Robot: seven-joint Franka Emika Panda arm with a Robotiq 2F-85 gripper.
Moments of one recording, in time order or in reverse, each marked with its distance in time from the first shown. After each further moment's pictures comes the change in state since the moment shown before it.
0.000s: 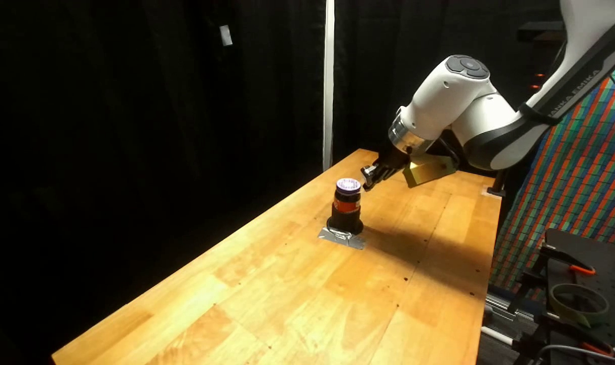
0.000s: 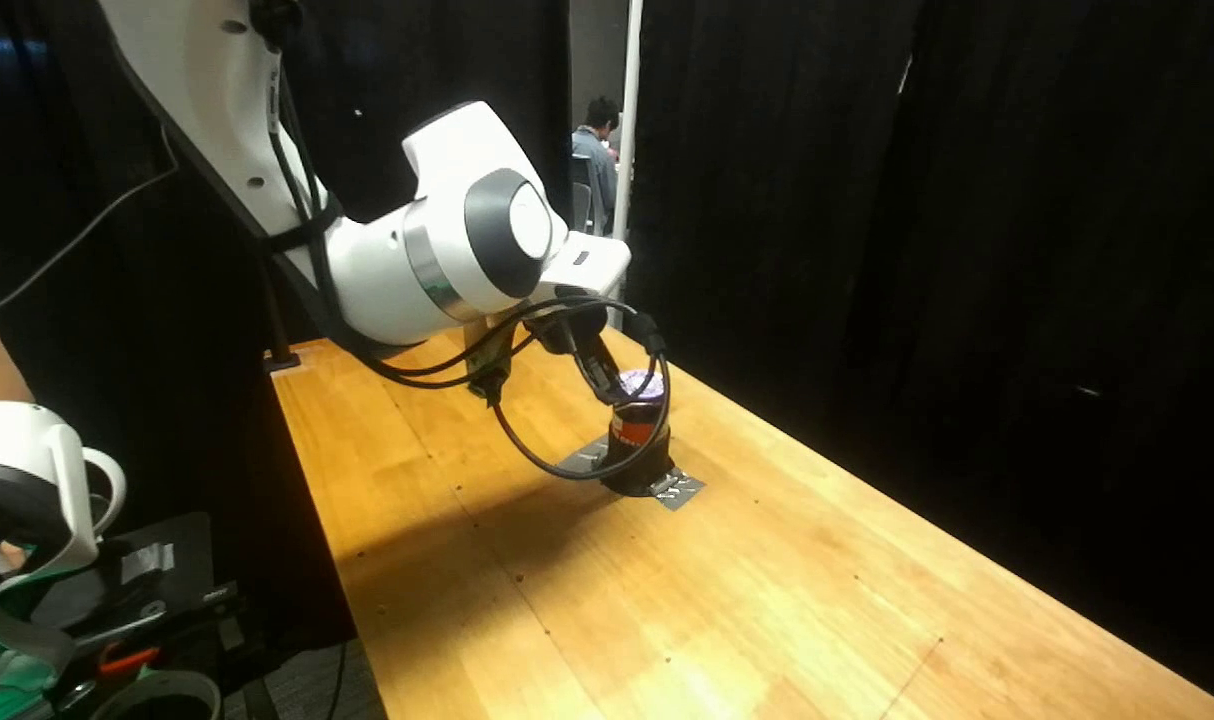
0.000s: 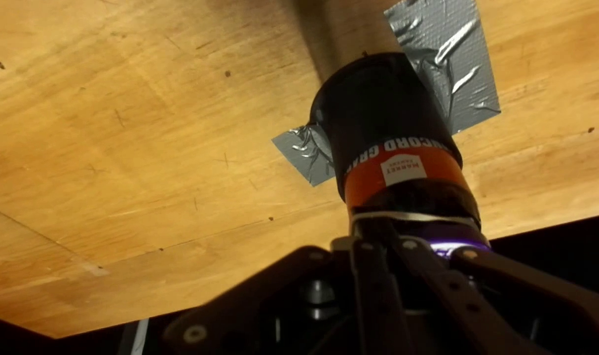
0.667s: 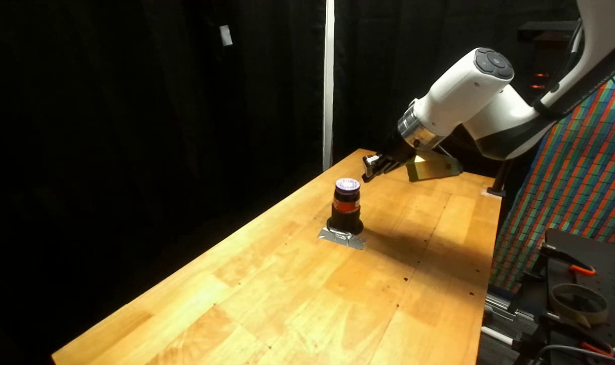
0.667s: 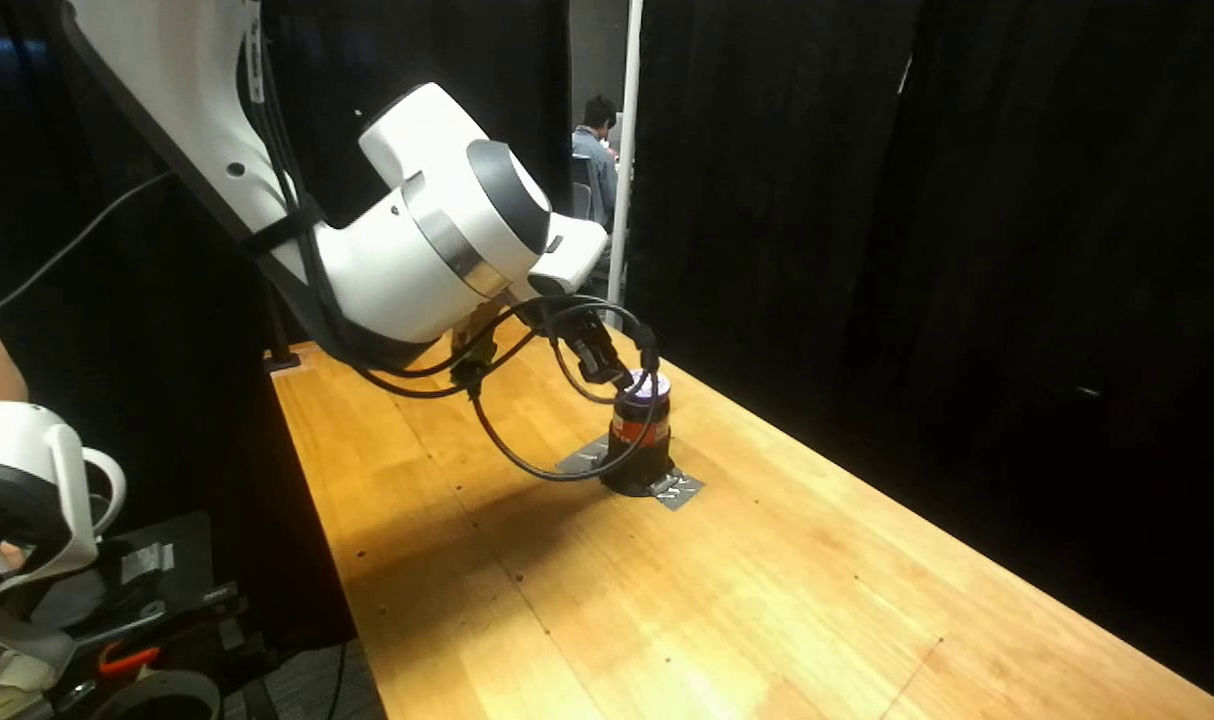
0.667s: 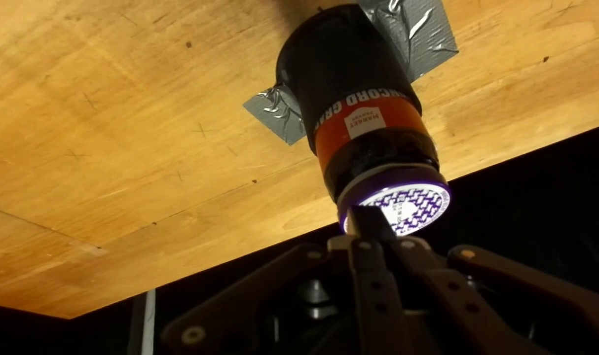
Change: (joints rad) arm 0.346 0.024 -0.394 -0.010 -0.303 0.151 0.442
